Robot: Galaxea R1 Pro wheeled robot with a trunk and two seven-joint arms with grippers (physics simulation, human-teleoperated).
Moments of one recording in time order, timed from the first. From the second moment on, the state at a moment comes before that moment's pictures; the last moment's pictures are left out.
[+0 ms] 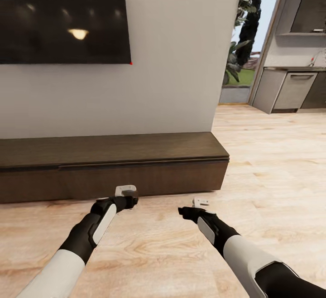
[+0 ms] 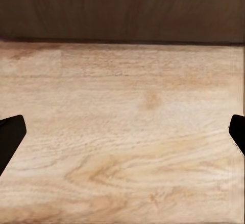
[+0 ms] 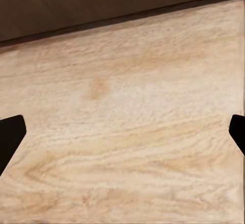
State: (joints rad) left arm -0.63 0.01 -0.22 -0.97 0.40 0.64 0.17; right arm -0.82 0.09 0.33 -0.30 -0.47 0.17 -0.03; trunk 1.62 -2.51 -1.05
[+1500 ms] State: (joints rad) left arm -0.63 0.01 -0.13 -1.08 0.40 0.91 0.17; right arm -0.82 0.09 0.30 -0.44 -0.47 0.40 -0.03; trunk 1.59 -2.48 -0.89
